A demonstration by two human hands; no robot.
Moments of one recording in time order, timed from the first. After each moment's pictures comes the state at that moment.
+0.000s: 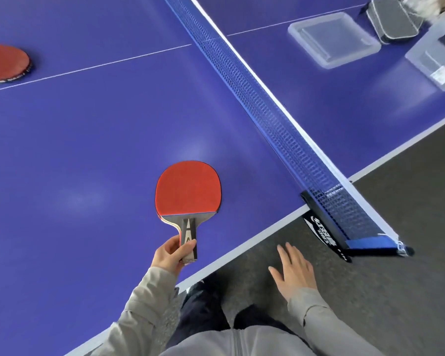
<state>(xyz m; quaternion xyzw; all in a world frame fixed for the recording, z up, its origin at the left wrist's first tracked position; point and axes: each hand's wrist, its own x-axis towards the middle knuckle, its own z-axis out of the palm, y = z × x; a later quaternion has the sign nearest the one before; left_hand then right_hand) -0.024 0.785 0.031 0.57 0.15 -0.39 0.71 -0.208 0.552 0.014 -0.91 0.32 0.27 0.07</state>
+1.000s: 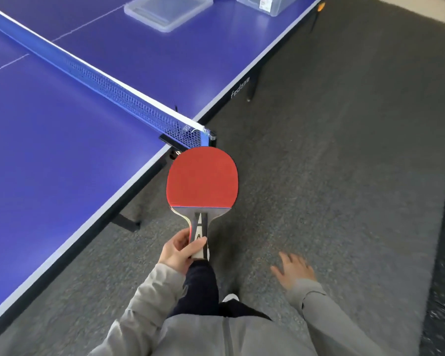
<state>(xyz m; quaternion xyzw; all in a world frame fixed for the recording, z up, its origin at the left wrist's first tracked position) -0.351 0.642 0.100 0.60 -0.03 -0.51 0.61 -0.588 0.506 0.006 -0.76 0.52 0.31 0.23</state>
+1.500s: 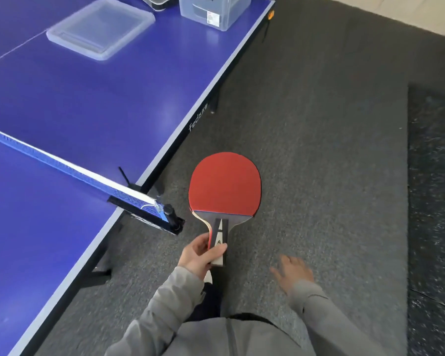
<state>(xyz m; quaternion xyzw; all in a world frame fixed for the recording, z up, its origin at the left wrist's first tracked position) -0.326 0.443 0.089 0.55 -0.06 -0.62 0.55 -0.560 0.359 0.004 -0.71 0.59 0.30 0.24</state>
